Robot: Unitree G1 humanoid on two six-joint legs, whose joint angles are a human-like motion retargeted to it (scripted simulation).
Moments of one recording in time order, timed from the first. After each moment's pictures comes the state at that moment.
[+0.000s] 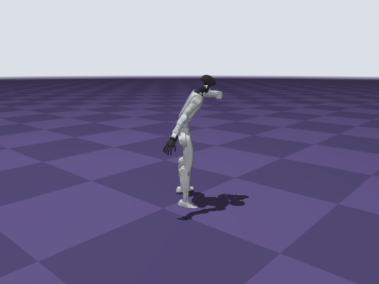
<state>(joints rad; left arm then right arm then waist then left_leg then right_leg) -2.00 0.47 -0.98 -1.05 -1.30 -1.44 -1.47 0.12 -0.44 -0.70 1.39 -0.24 -0.18 -0.39 -0.09 0.13 0.48 -0.04 0.24 0.46 0.03 0.03 -0.14 -0.10 -0.10 -0.21 0.00 0.18 0.11</state>
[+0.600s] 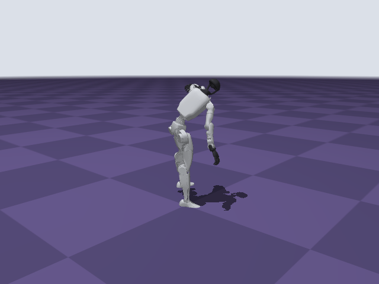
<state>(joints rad) -1.82 0.81 -1.20 -1.05 -1.25 -1.23 -1.50 0.01 -0.69 -0.60 1.25 -0.31 -0.11 -0.33 0.49 0.36 0.52 -0.46 0.00 0.05 0.06 0.19 -0.13 -0.15 -0.34 -0.63 -0.09 0.23 0.20</state>
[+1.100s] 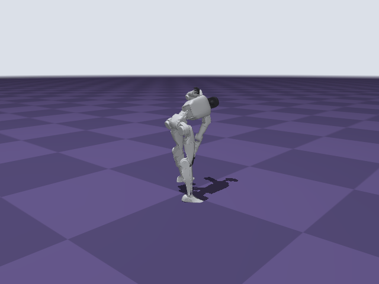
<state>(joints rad) -1.94 0.44 -1.25 -1.05 -1.24 -0.89 -1.48 -0.40 -0.79 -0.57 1.17 -0.15 0.11 -0.21 1.12 0.52 0.52 -1.10 -0.04 -0.10 0.02 0.30 -0.15 -0.72 -0.33 -0.66 -0.09 0.28 0.18</state>
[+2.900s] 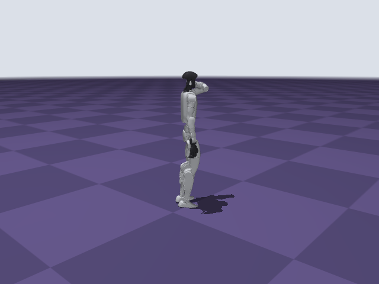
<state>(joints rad) -1.80 0.50 -0.15 -1.05 -1.53 -1.24 -1.58 0.07 -0.08 -0.14 1.36 -0.64 0.06 0.02 0.01 -0.07 0.09 0.15 -0.06 0.31 0.05 -0.14 0.03 0.13 0.02 -0.15 0.02 0.04 -0.06</state>
